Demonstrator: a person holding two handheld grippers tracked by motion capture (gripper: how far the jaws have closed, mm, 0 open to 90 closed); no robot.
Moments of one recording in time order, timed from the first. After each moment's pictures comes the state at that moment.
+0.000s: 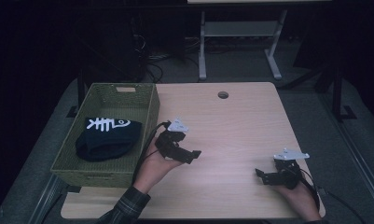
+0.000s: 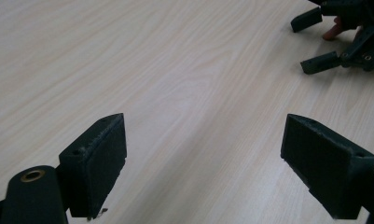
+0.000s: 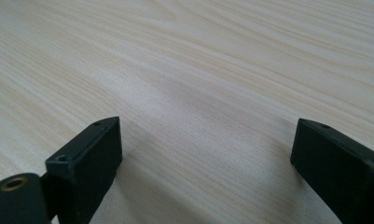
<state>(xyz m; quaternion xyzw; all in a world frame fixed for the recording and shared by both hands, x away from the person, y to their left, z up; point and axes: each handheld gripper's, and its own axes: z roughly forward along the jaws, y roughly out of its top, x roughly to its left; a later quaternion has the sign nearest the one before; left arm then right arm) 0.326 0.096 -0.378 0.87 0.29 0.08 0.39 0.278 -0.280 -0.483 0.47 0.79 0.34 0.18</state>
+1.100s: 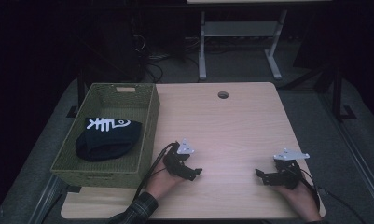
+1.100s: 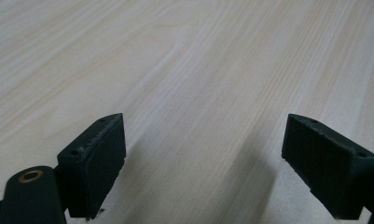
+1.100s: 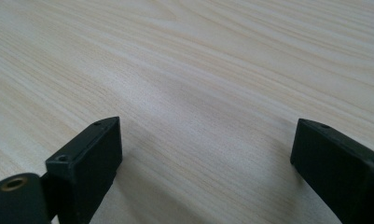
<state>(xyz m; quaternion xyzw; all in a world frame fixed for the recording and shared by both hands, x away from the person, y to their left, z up) 0.323 0.090 -0.470 0.89 0.26 0.09 0.36 0.278 -0.280 -0.483 0.47 0.79 0.34 0.18</state>
